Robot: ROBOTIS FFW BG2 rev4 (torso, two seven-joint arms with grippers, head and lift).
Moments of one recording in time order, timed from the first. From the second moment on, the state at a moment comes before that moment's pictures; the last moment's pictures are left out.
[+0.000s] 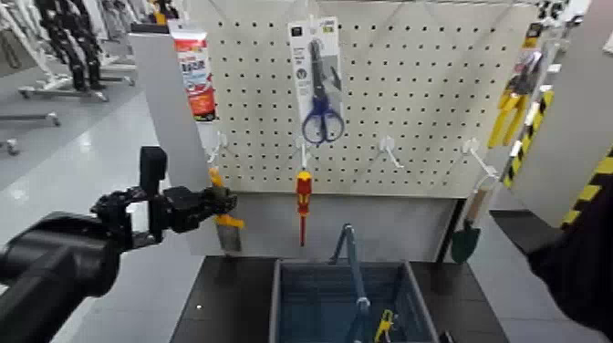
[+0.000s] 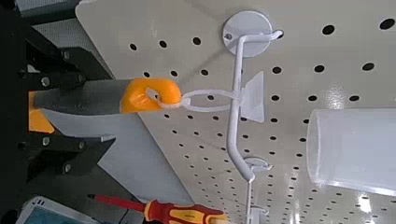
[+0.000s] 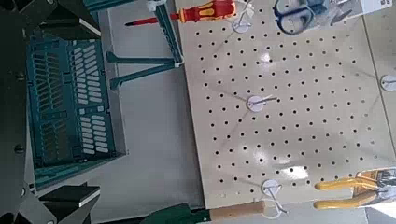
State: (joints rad) left arm -0.60 0.41 -0.32 -1.04 0.36 0.14 -0.82; right arm 0.36 -0.12 0.27 -1.53 -0.16 -0.54 -0.17
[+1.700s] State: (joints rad) left arm -0.32 0.34 -0.10 -1.57 0.35 0.31 -0.76; right arm 0.37 -0.12 0.26 -1.54 -0.16 -0.54 -0.17
